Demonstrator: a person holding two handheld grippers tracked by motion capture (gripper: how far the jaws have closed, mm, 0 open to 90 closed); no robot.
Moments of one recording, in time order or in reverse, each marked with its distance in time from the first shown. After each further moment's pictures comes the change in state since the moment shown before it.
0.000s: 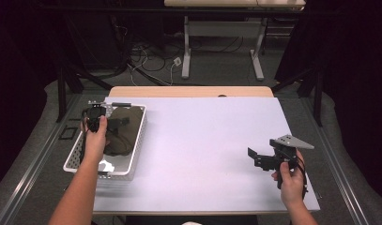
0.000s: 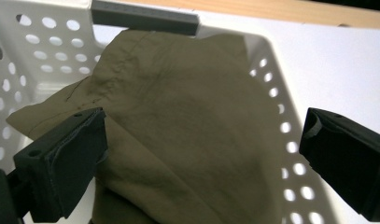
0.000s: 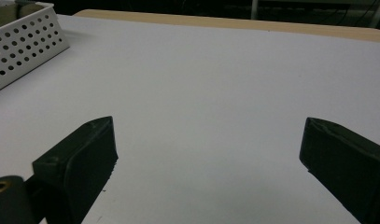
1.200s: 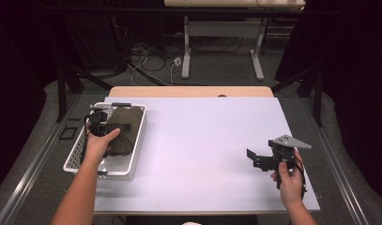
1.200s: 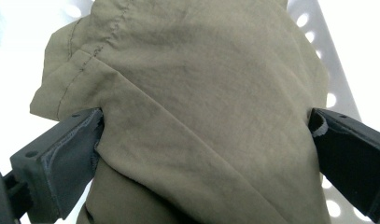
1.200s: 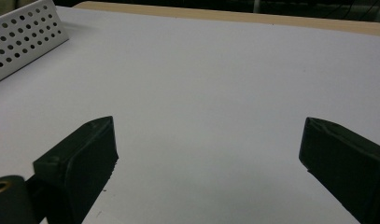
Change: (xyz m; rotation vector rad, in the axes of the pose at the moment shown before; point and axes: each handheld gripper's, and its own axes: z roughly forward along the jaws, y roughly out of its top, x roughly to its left) left arm 0.017 -0.014 0.021 0.104 -0.049 -0.083; right arm 0.001 -0.002 0.004 0.022 0.005 -0.009
